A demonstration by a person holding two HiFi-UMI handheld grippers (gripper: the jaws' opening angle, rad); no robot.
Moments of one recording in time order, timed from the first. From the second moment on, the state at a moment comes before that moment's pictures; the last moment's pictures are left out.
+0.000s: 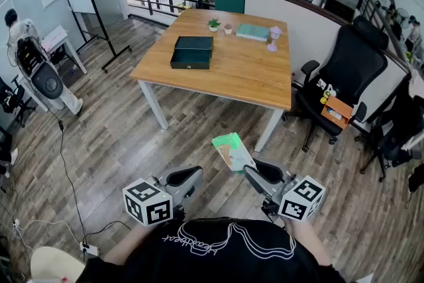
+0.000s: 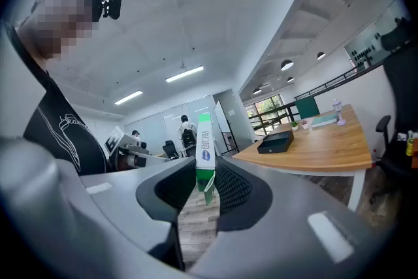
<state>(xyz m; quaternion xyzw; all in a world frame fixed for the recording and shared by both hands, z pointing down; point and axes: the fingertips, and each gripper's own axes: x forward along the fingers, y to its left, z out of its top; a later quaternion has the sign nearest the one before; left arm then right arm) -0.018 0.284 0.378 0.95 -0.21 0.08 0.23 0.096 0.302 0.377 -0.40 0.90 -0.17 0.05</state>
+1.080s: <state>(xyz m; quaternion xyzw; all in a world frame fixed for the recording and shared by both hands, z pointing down) 0.049 0.286 0.414 0.94 -0.22 0.09 0.24 0.160 0.304 0.410 -0.39 0.90 -0.18 0.05</state>
